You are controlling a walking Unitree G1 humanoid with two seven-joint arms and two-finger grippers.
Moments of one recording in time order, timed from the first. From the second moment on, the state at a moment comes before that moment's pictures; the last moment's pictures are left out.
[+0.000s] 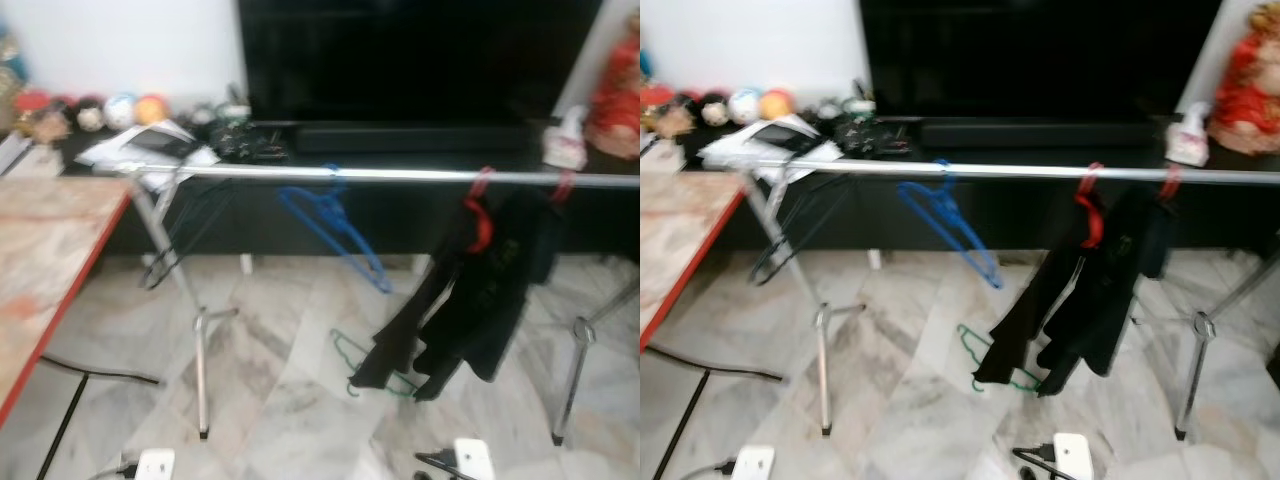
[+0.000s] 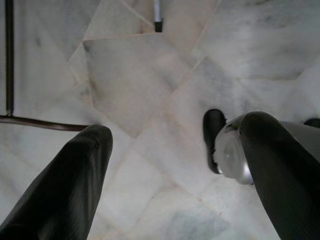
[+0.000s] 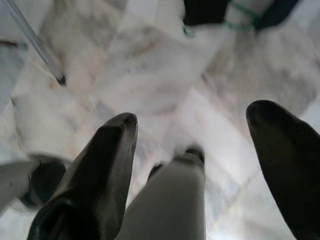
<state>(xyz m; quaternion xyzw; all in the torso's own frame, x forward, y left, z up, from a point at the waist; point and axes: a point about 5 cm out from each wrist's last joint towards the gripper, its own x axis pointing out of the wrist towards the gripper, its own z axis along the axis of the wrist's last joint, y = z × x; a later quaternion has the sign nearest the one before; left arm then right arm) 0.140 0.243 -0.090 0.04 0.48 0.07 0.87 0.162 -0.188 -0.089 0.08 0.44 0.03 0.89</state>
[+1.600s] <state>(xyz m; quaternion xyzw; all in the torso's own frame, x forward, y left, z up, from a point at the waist) 0.162 0.243 -0.081 0.05 0.45 0.08 0.89 0.240 -0.237 0.089 -0.02 -0.09 -0.10 0.99</state>
